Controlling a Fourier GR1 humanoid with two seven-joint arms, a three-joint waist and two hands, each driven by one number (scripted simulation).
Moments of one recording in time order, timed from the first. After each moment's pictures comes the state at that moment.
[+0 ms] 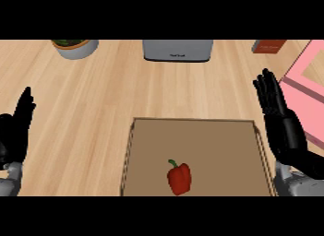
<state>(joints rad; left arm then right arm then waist) -0.08 0.49 -0.11 -1.49 0.07 0.40 0.20 -0.13 -0.23 0.15 -1.65 -0.11 -0.16 -0.20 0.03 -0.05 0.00</state>
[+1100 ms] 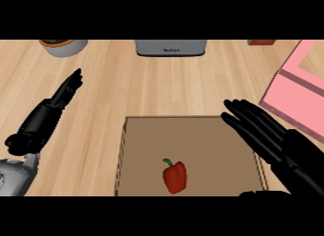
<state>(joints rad) -0.21 0.49 -0.23 -1.57 0.11 0.04 -0.06 -0.17 -0.64 0.41 -2.15 0.43 0.08 0.18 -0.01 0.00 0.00</state>
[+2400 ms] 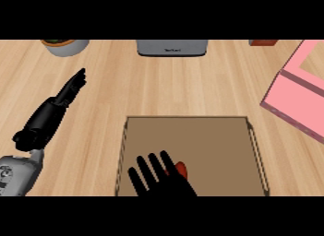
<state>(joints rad) -0.23 0.44 -0.19 -1.50 0.07 -0.02 -0.10 -0.44 -0.13 0.97 -1.98 0.67 0.67 0.98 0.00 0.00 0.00</state>
